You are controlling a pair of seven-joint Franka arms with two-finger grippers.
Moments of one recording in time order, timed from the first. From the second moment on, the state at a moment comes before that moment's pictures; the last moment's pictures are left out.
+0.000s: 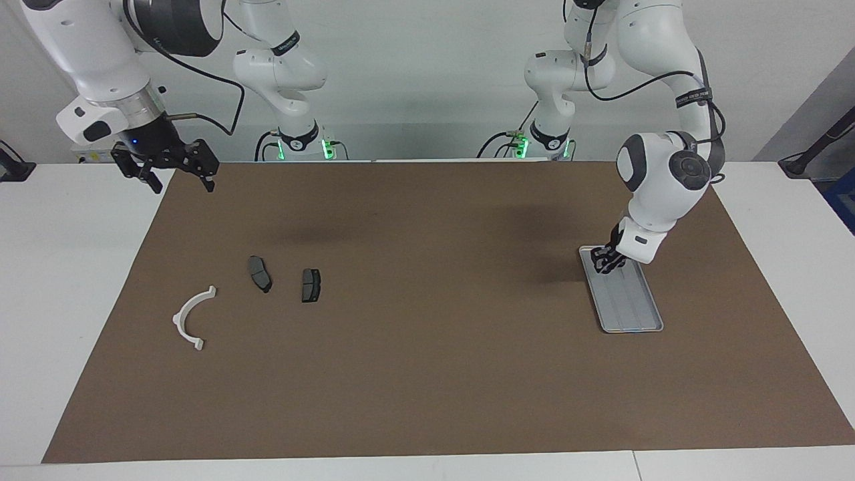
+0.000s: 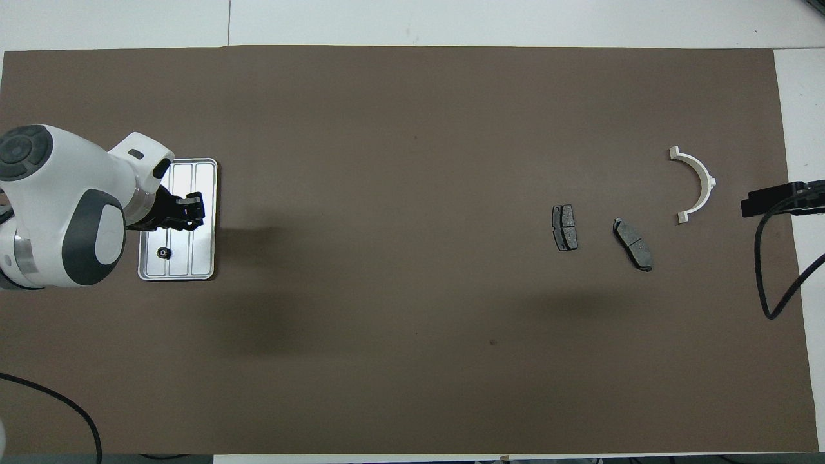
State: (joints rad) left arm -0.12 0.18 0.00 -1.98 -0.02 2.10 -0.33; right arm -0.07 -0.08 -0.03 -1.73 0.00 1.69 -0.12
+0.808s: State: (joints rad) left arm -0.54 0.38 -0.01 -1.69 -0.03 2.09 -0.90; right arm -0.08 -0.02 -0.04 -1.74 0.00 1.79 -0.12
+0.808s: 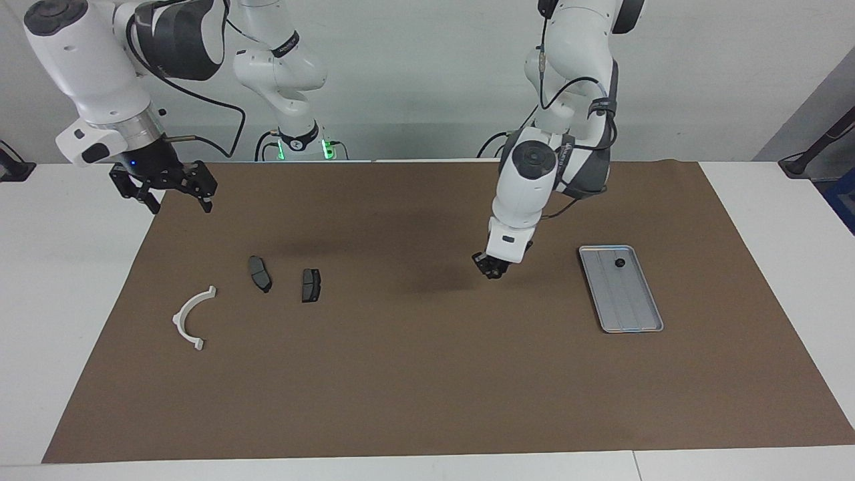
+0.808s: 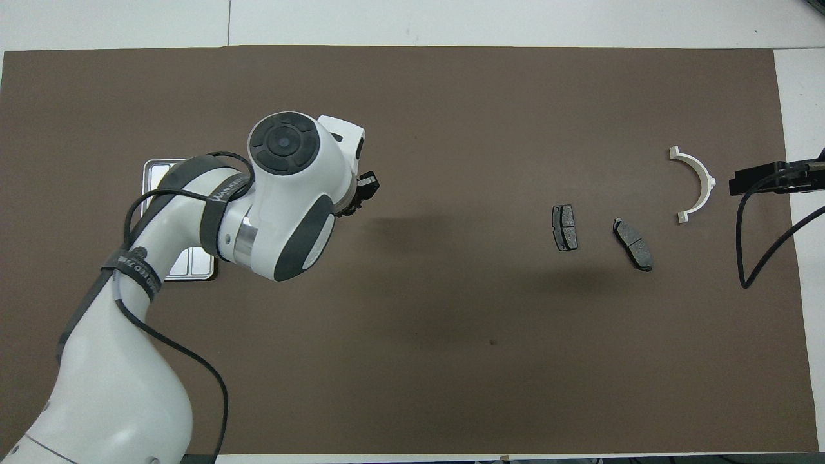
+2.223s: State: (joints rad) left arm -0.66 0.61 0.00 -1.54 -0.06 2.14 -1.04; right arm -0.10 0.08 -0.03 -1.75 -0.01 1.87 -0.14
